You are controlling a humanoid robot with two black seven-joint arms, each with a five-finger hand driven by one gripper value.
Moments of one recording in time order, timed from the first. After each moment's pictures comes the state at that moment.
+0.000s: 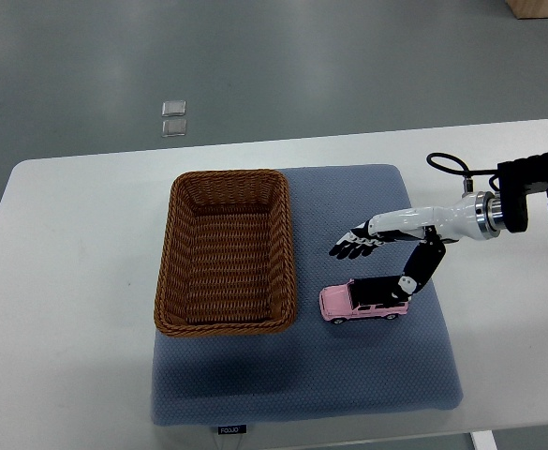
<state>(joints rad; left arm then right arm) -0.05 0.00 -0.06 -0.23 0.12 0.01 -0.02 0.93 -0.77 0.28 1.48 -1.00 0.50 0.02</state>
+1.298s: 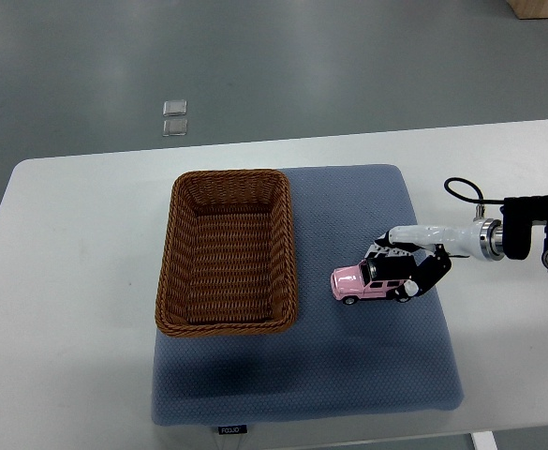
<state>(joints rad) -0.05 0.00 -0.06 -0.23 0.12 0.02 -0.01 0.79 -0.74 0.38 1.37 -1.19 0.40 0.03</state>
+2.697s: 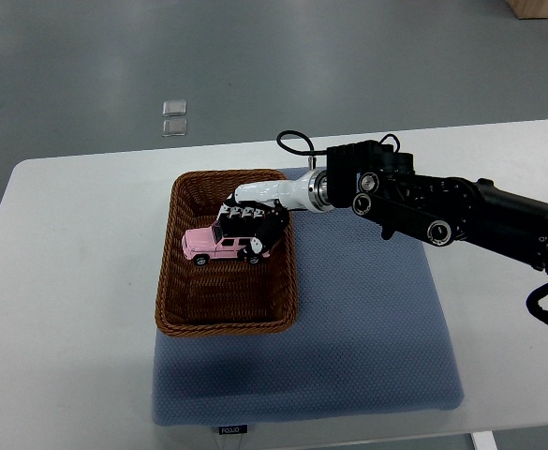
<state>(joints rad) -0.05 0.00 -0.06 -0.24 0.12 0.01 -0.01 1.13 -0.06 0.18 0.83 -1.12 0.35 0.03</state>
